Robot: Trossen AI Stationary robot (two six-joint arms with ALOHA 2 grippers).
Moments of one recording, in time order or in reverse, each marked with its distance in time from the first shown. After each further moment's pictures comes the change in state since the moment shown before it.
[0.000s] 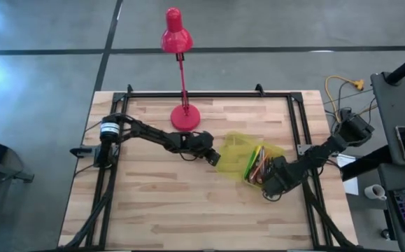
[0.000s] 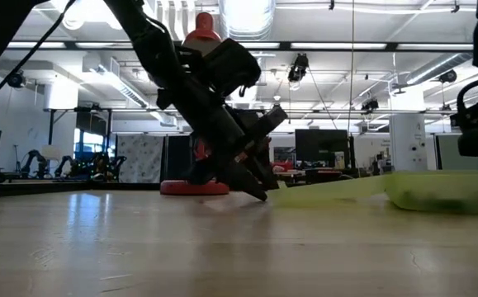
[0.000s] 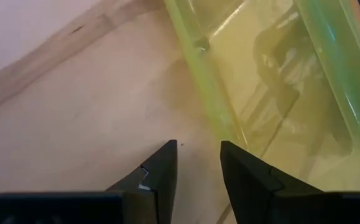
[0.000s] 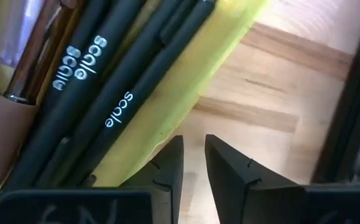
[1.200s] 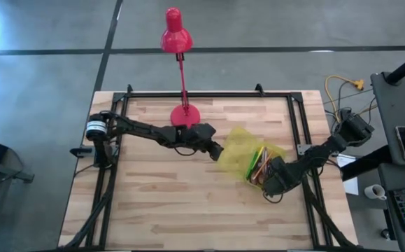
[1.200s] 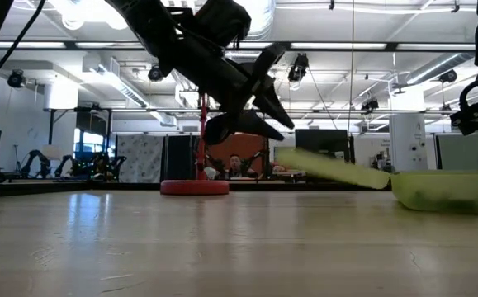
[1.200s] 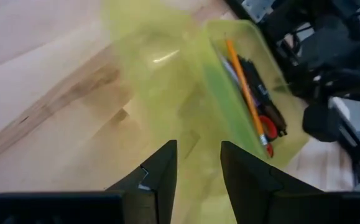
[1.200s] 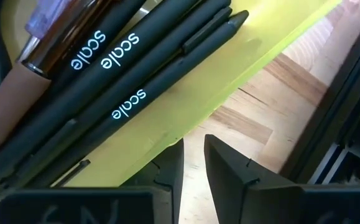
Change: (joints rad) left arm 0.010 -0.157 0.025 0.032 0.049 0.033; right arm 0.002 0.000 0.022 -0.073 -0.036 -0.245
